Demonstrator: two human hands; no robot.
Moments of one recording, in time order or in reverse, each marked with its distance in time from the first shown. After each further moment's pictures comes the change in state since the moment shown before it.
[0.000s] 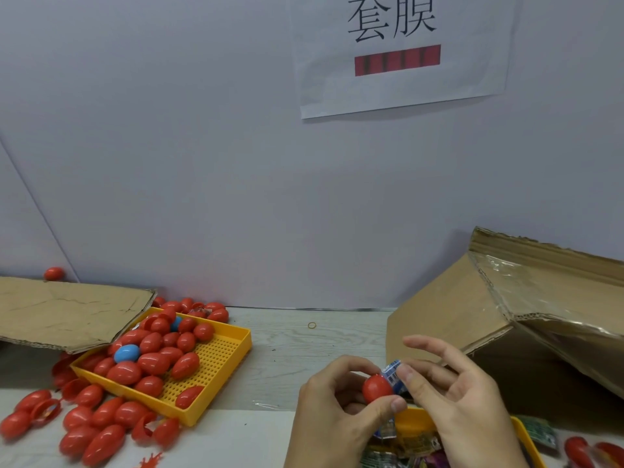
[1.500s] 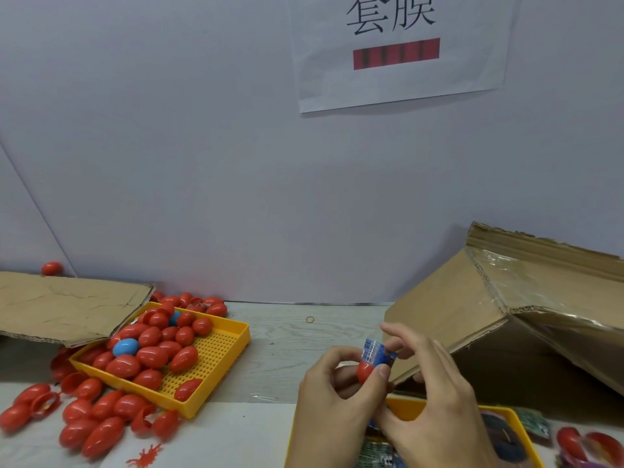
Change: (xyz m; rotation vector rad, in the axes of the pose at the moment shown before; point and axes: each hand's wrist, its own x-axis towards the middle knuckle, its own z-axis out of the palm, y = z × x) left_hand 0.000 0.001 0.011 -0.248 0.083 -0.080; right_hand -0.001 0.017 0.009 -0.725 0.048 -0.786
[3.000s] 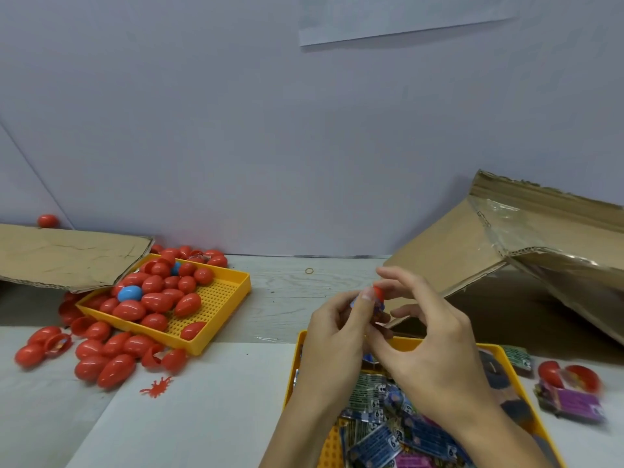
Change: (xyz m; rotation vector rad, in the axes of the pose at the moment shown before) left_hand -0.002 -0.004 0.001 -0.049 -0.084 0.075; right_hand -0.008 -0.001 -0.004 0.178 -0.063 0.107
